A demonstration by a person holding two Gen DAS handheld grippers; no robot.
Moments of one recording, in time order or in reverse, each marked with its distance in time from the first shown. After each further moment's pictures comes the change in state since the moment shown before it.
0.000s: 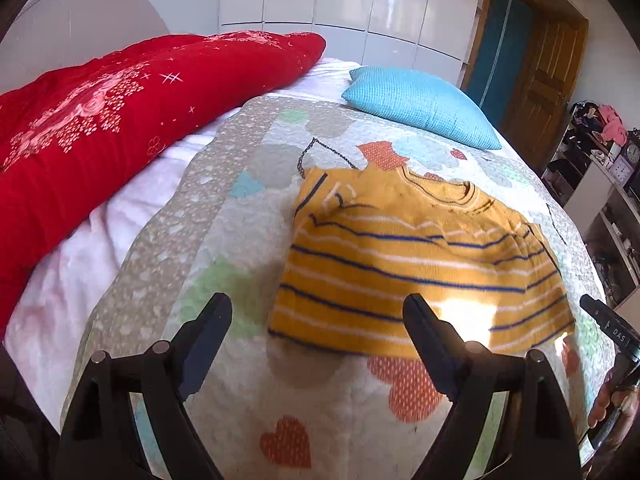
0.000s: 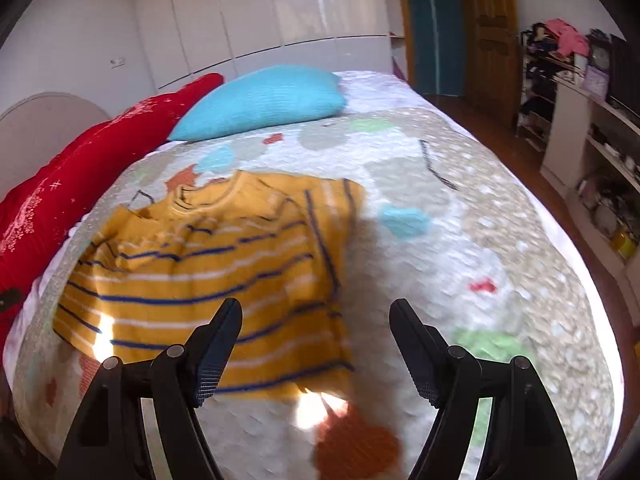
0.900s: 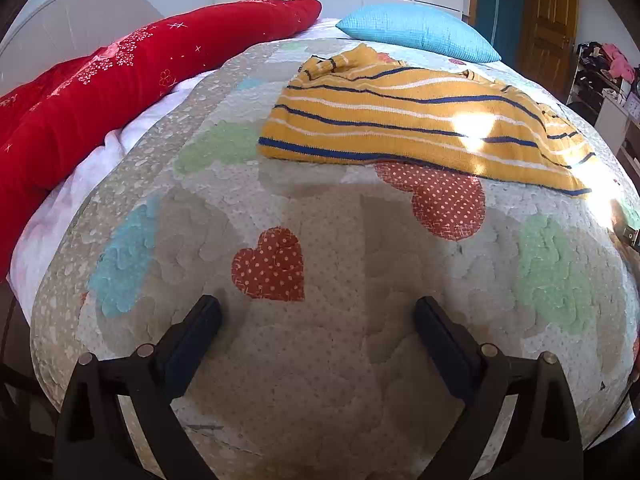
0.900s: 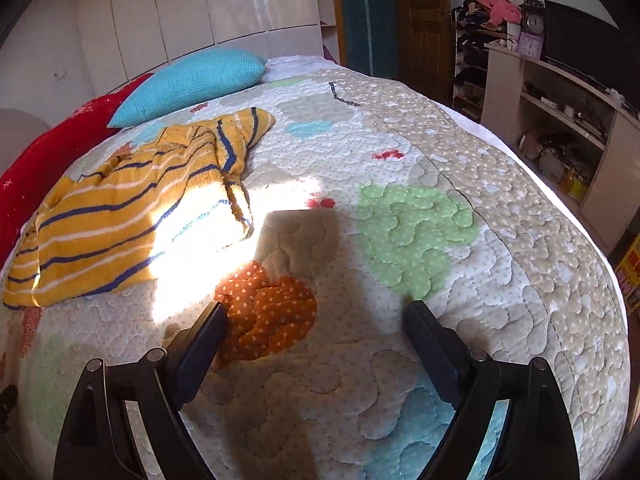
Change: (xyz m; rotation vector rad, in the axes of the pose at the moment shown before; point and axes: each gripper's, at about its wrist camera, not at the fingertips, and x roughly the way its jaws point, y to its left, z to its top) left arm 0.026 -0.020 -0.131 0.103 0.079 0.131; right arm -0.003 -0.019 -0.089 0.092 0.009 -0.181
